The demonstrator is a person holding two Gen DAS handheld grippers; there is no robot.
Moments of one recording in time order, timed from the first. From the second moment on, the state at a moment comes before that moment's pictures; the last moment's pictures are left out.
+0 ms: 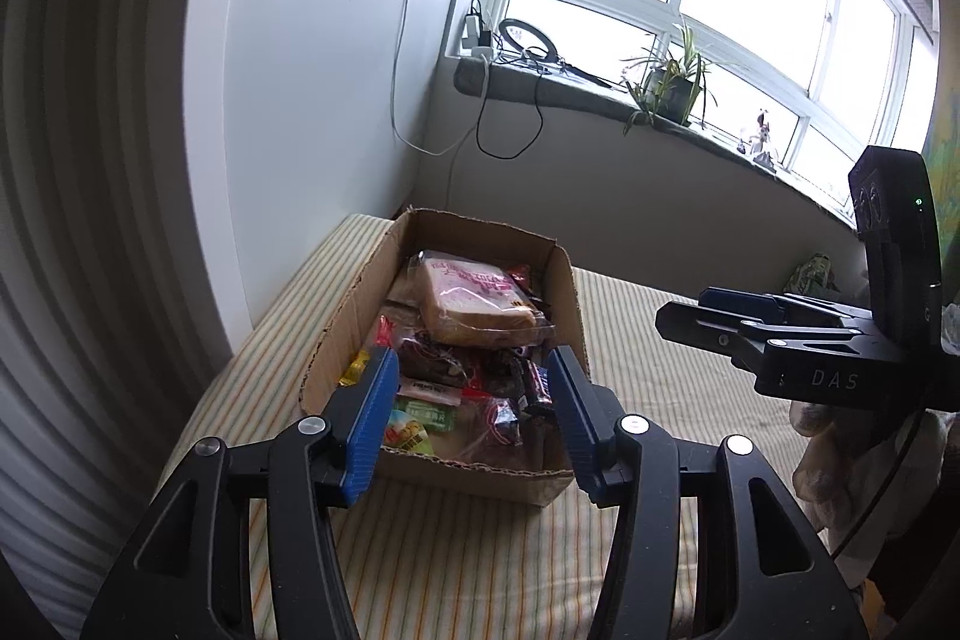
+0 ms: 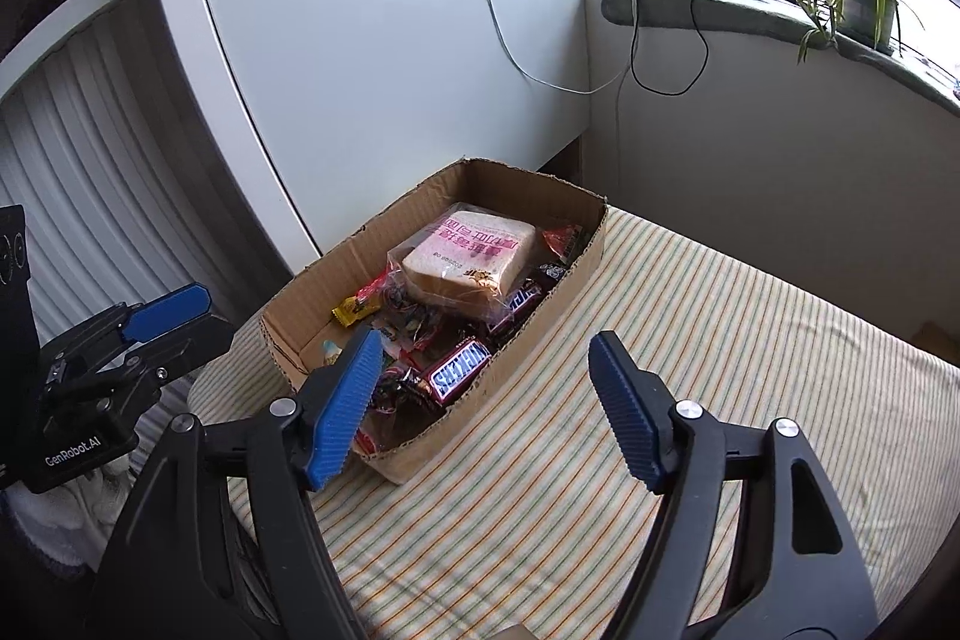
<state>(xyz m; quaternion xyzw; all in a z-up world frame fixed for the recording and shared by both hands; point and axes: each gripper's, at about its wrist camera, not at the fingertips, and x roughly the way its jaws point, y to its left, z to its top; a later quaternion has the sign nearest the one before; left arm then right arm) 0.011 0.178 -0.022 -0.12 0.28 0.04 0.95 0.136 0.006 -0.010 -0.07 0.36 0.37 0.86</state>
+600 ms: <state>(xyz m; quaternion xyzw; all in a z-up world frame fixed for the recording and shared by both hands) -0.008 0.146 -0.017 -0.08 0.28 0.09 0.95 0.098 -0.018 -0.001 -0.09 0.32 0.34 0.88</state>
